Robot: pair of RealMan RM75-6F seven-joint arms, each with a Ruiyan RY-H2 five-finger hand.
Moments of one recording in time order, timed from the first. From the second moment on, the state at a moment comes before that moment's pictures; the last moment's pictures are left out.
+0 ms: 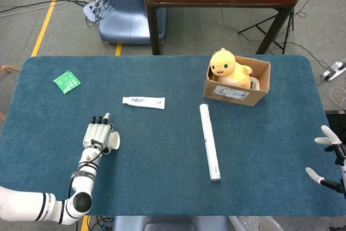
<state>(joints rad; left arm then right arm) -0.93 -1.45 -0.15 -1.85 0.26 1.31 1.00 -0.06 -0.90 0.04 -1.78 -1.65 1.69 0.19</state>
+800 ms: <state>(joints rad) -0.86 -1.38 -0.19 -1.88 0.32 1.22 0.78 -0.06 -0.90 0.04 -1.78 -1.65 1.69 0.19</state>
